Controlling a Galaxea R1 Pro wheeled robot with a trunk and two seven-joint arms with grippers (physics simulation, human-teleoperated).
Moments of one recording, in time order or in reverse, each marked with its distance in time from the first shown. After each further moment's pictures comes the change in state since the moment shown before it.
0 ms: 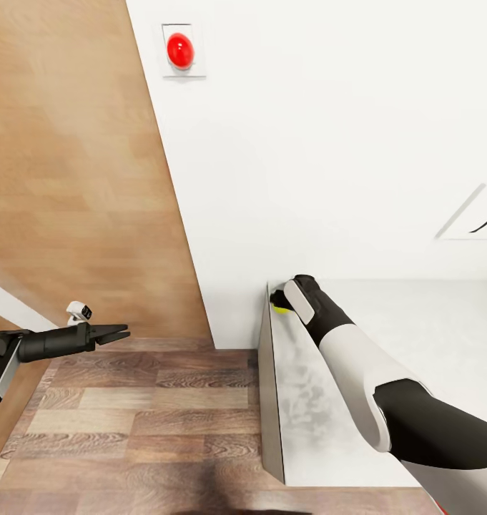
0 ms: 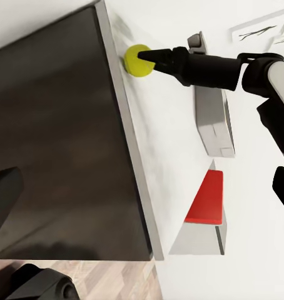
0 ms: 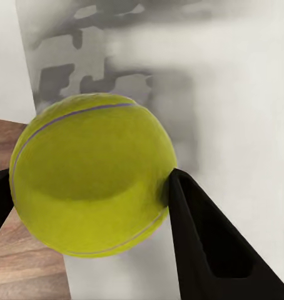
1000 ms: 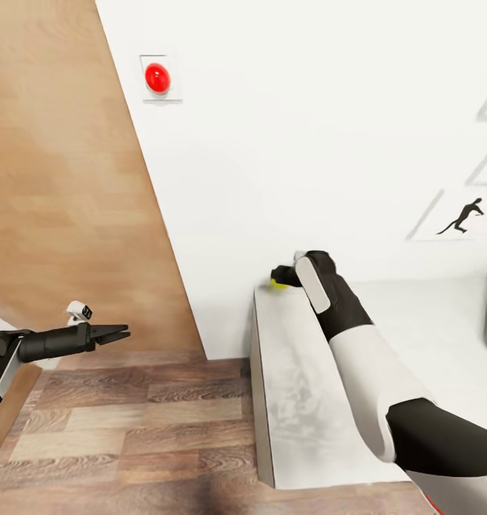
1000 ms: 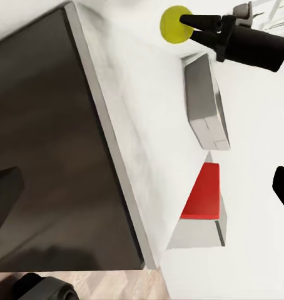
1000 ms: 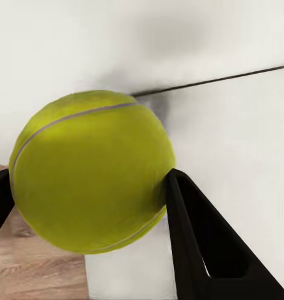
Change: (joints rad) left arm 0.000 -0.001 -0.001 0.000 0.000 -0.001 0.000; right arm 0.044 -0.022 -0.011 -0.383 -0.023 0.213 0.003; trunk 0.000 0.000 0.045
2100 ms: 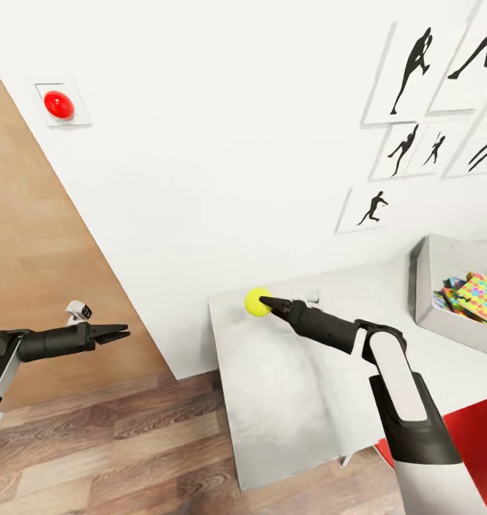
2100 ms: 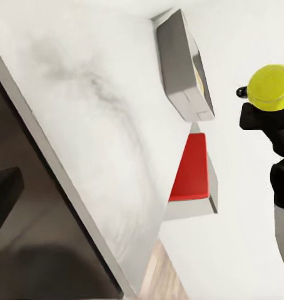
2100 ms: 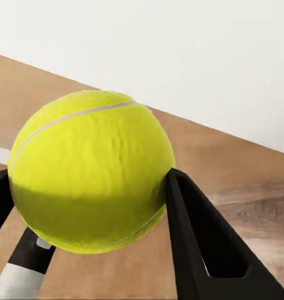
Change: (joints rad) left arm 0.000 0.001 -0.001 -0.005 0.003 0.000 0.000; right arm 0.547 -0.163 -0.108 -0.660 -0.643 0.125 0.595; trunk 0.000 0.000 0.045
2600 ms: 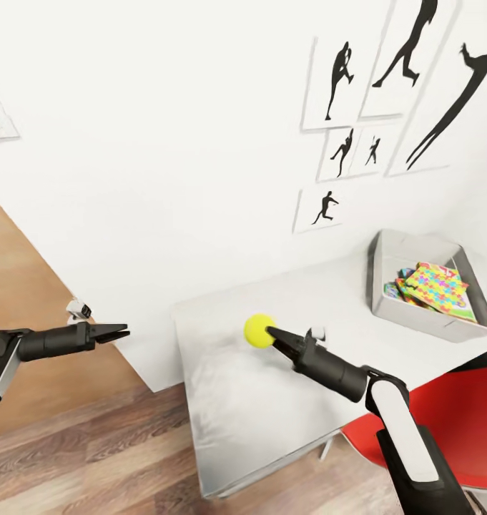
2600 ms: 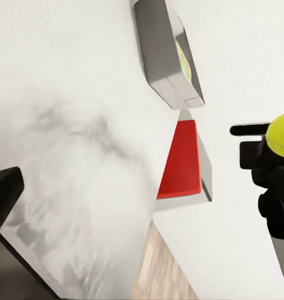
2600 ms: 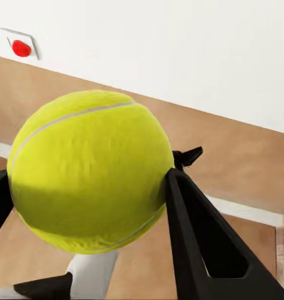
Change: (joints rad) left arm 0.000 0.001 0.001 -0.004 0.001 0.000 0.000; right arm 0.218 -0.012 0.002 -0.005 0.012 -0.076 0.391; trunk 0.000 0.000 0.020
